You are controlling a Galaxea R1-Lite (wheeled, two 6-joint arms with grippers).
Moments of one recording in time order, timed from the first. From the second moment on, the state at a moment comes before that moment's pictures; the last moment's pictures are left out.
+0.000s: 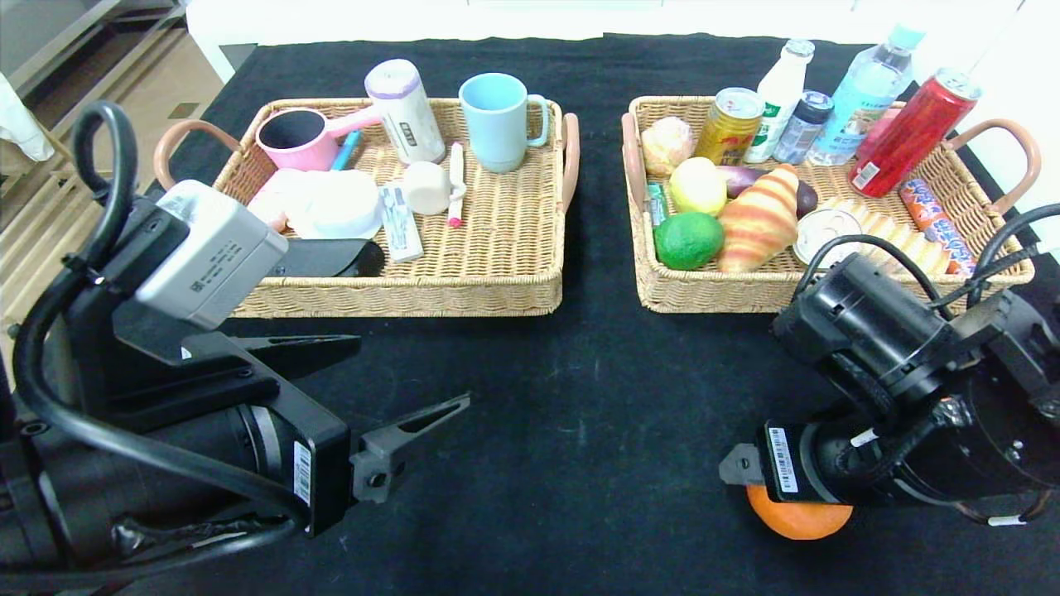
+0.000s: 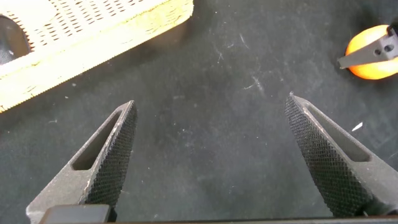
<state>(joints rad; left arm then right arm) -0.78 1.22 -0.83 -0.11 0.25 0.02 0.70 1.68 -1.29 0.72 -0.29 0.70</state>
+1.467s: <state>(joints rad) -0.78 1.22 -0.83 -0.11 0.25 0.02 0.72 1.68 -1.28 0.72 -0.28 0.69</state>
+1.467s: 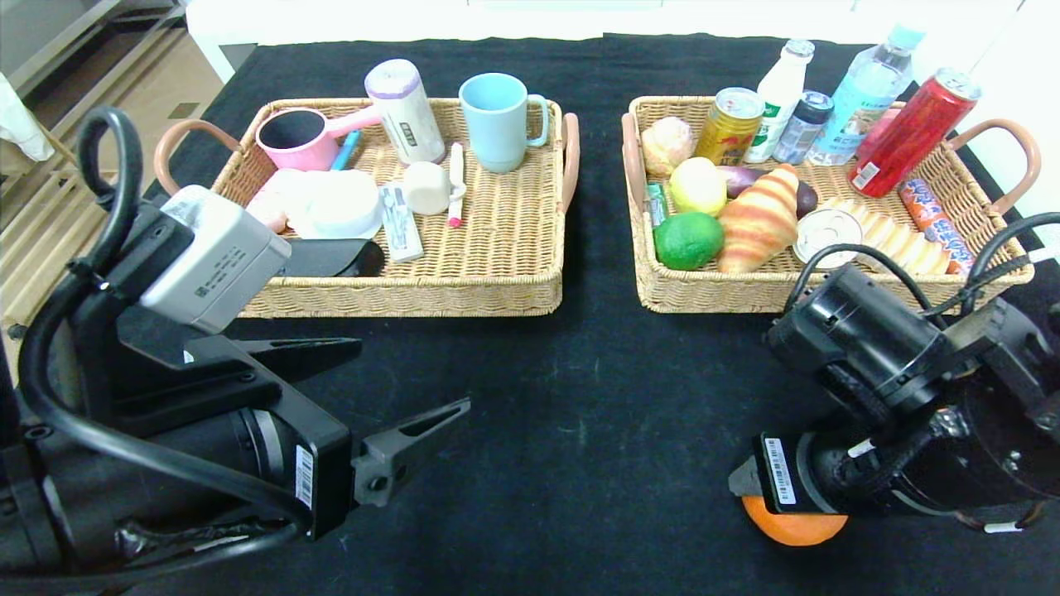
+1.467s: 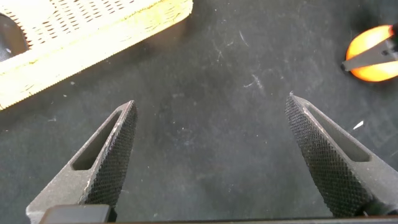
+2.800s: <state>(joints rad) -0.78 1.20 -0.83 -0.11 0.25 0.04 0.49 1.53 -1.37 0.32 -0.36 0.23</state>
